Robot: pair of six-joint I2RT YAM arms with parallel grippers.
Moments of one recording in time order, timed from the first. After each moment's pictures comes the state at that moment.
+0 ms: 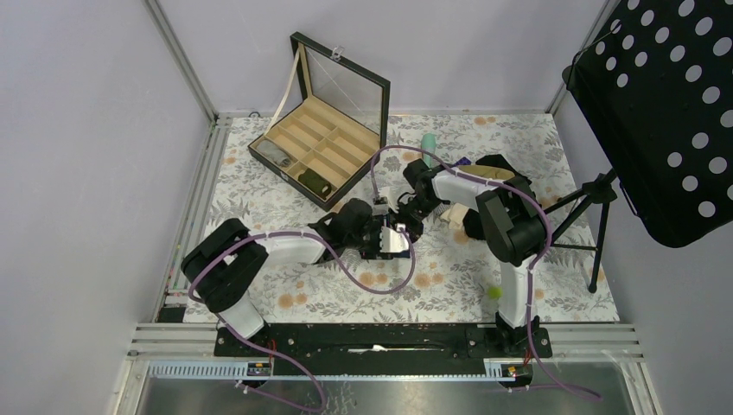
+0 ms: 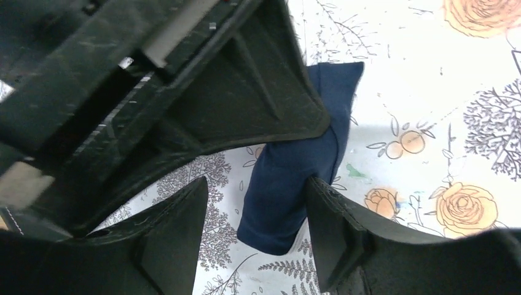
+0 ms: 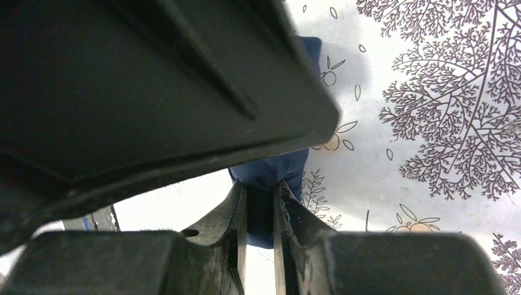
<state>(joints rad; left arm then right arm) -0.83 1.65 0.79 0.16 0.31 0.78 0.52 2.02 1.32 -0.82 -0.75 -0.71</state>
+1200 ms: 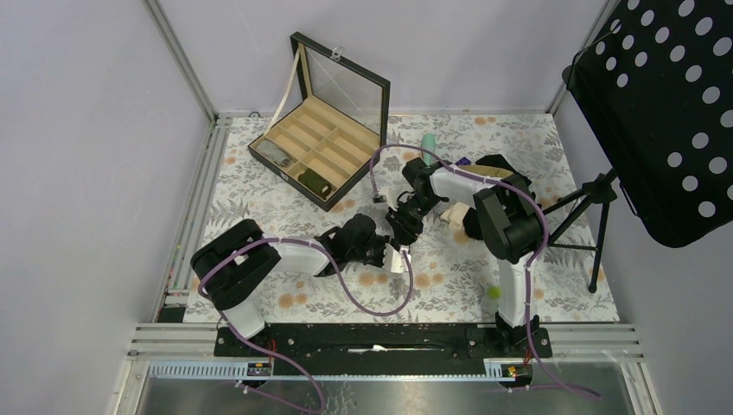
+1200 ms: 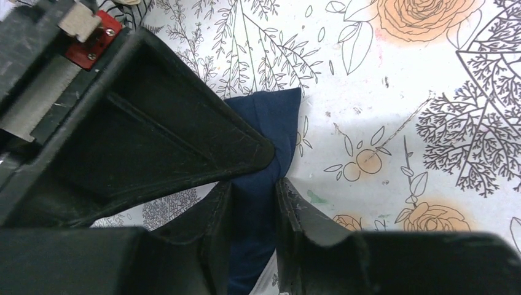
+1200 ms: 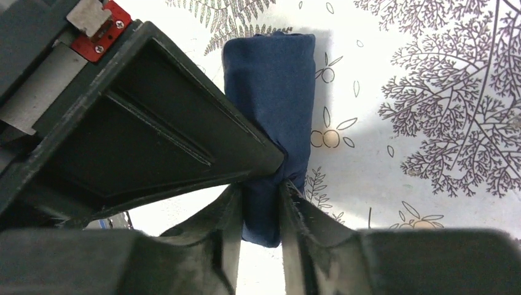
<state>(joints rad) -0.90 1.69 0.66 0.39 0.29 0.89 0.51 2.06 1.37 -0.87 -0.75 -0.68</state>
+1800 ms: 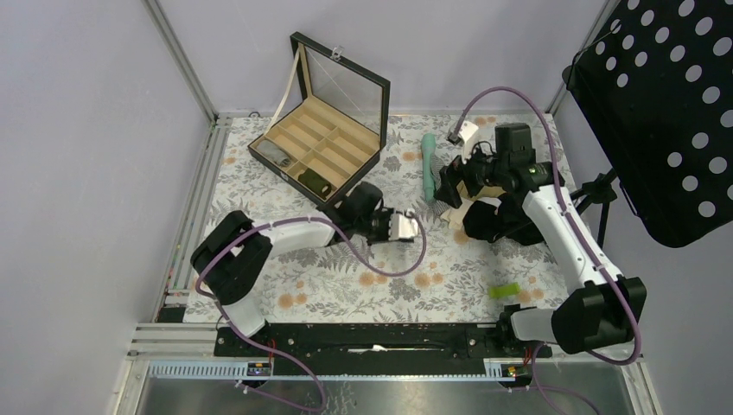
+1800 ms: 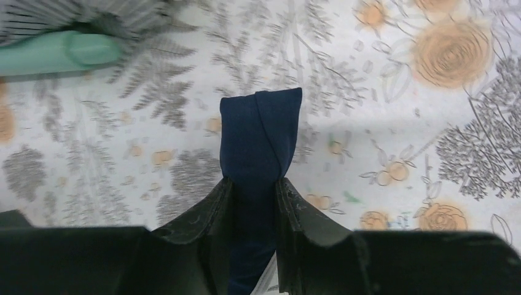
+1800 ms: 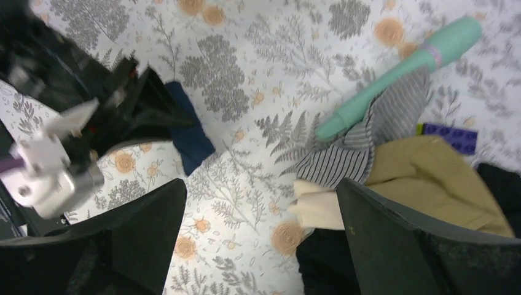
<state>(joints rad) -0.83 1.71 0.93 0.01 0.40 0.78 0.19 1.34 1.25 -0.68 -0.62 -0.44</state>
